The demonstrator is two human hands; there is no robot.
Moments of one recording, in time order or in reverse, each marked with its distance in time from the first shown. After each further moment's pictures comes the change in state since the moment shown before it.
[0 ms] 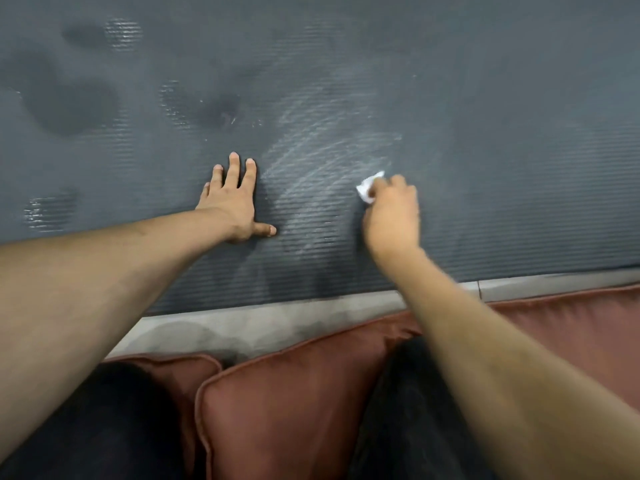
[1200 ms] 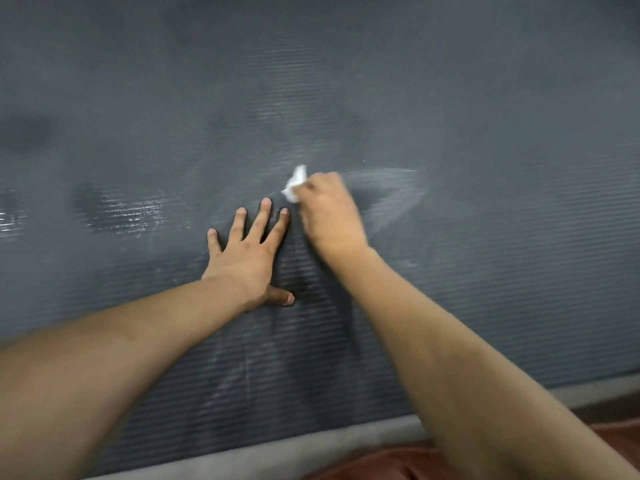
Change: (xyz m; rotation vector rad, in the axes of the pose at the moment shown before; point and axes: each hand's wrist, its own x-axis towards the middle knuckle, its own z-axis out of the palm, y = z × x) left_hand 0.076 0.122 -0.050 0.051 -0.009 0.165; right_hand 0.182 0.006 0.012 0.172 0.224 -0.487
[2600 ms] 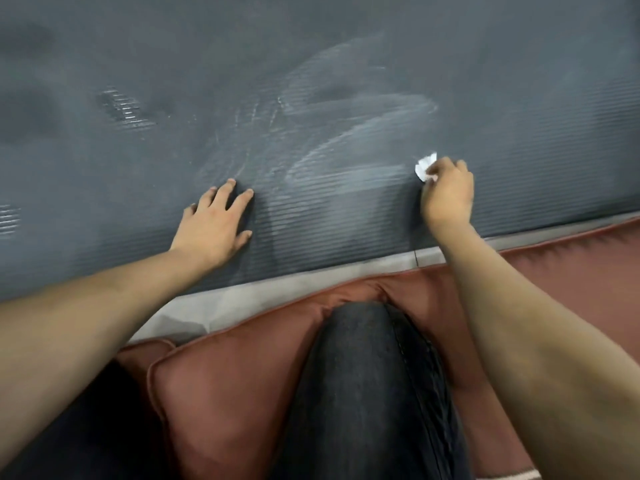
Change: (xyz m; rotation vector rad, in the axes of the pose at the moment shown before) left_hand -0.134 -0.035 0.088 0.104 0.191 0.039; right_hand -0.204 0.074 -0.120 -0.174 -0.153 0.733
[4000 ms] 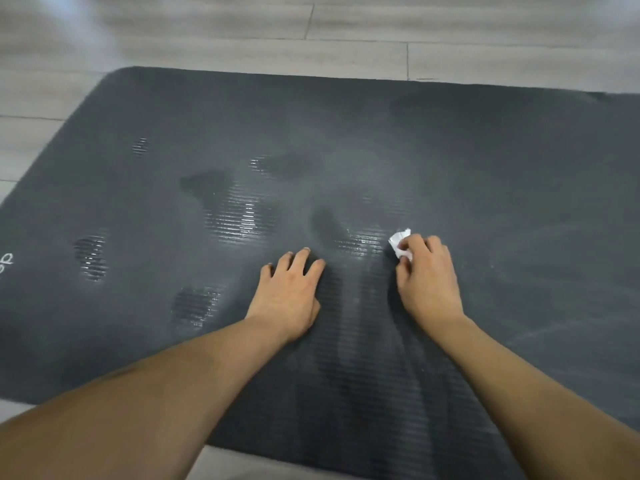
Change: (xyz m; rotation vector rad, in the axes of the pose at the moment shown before) left_hand 0.030 -0.201 -0.030 -0.016 0.181 -0.199; right_hand -0.014 -0.362 0.089 0.300 0.095 -0.641
